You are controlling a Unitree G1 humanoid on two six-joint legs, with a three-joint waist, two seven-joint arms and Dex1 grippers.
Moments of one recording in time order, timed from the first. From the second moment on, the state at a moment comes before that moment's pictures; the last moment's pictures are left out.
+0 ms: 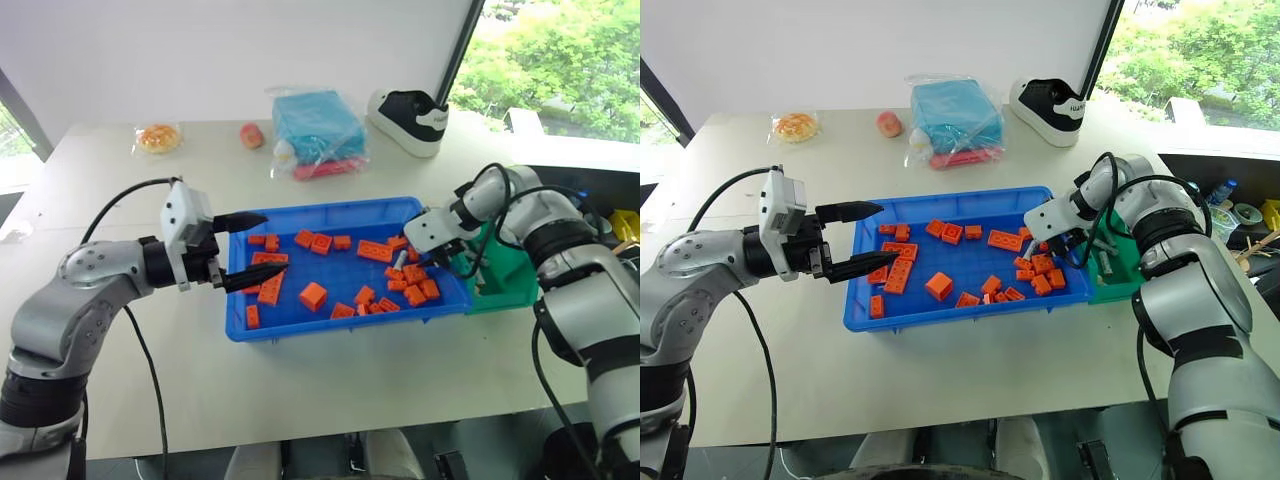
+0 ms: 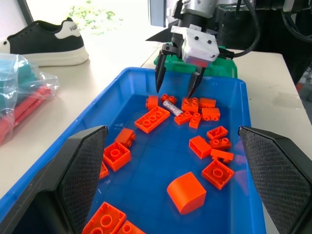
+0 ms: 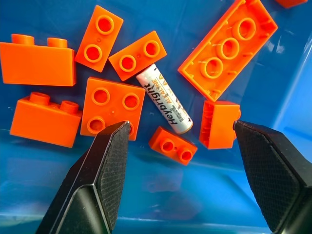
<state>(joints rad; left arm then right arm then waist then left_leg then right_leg) -0.32 0.77 0.13 -0.42 -0.69 0.62 -0.92 -1.19 -0.67 0.53 1.11 -0.39 -0.65 1.37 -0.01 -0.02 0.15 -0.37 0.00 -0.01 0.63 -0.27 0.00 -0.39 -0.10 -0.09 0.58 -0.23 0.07</state>
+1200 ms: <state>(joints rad) -0.35 0.76 0.13 -0.40 -0.68 0.61 -0.91 -1.20 -0.61 0.52 1.23 -0.48 -0.72 1.29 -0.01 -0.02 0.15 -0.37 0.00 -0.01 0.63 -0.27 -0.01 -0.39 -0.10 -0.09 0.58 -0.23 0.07</state>
